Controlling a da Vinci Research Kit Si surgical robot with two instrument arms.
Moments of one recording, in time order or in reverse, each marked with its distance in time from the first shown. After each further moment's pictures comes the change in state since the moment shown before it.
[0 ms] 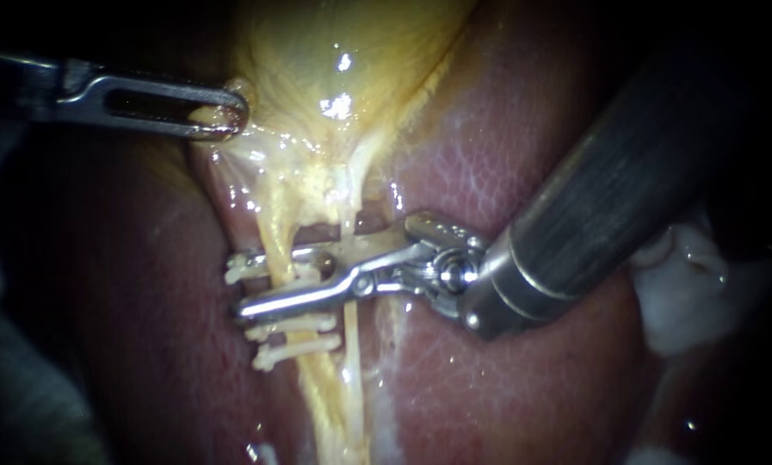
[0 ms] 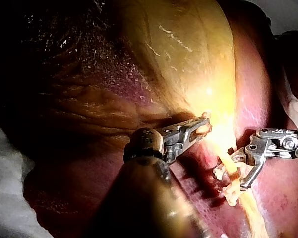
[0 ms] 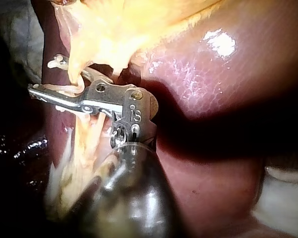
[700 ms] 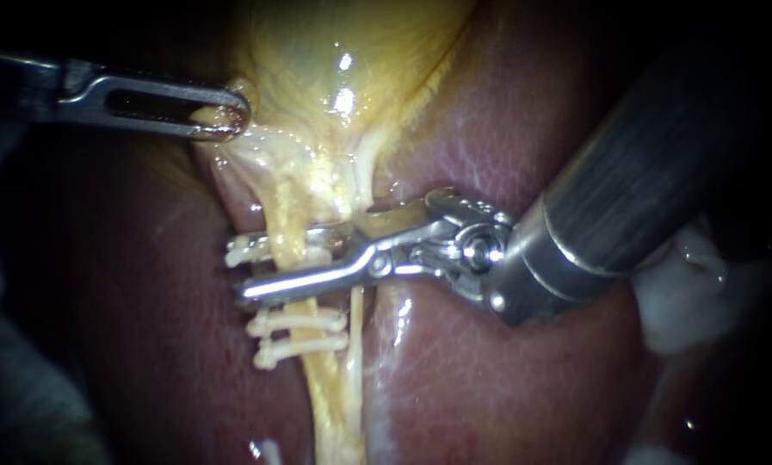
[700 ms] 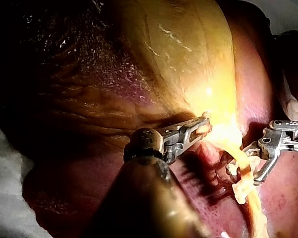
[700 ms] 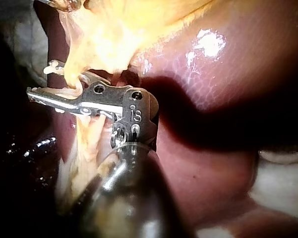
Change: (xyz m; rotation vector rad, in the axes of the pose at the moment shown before) right arm 0.003 -0.003 -0.001 0.010 0.014 0.023; left arm 0.000 0.000 0.000 0.000 0.000 0.000
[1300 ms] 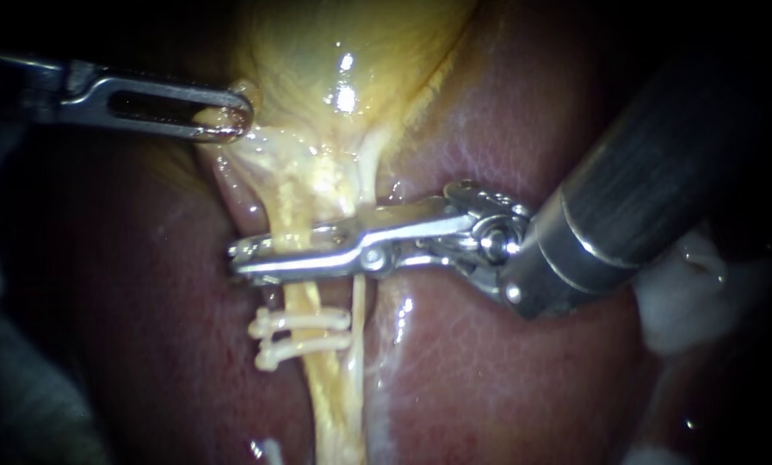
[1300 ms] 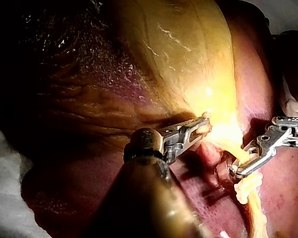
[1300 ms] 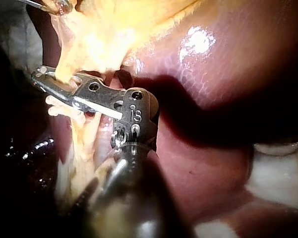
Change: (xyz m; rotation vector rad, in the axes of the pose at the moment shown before) right arm 0.000 0.000 -0.001 -0.001 0.002 -0.021; left arm 0.000 0.000 0.000 0.000 0.000 0.000
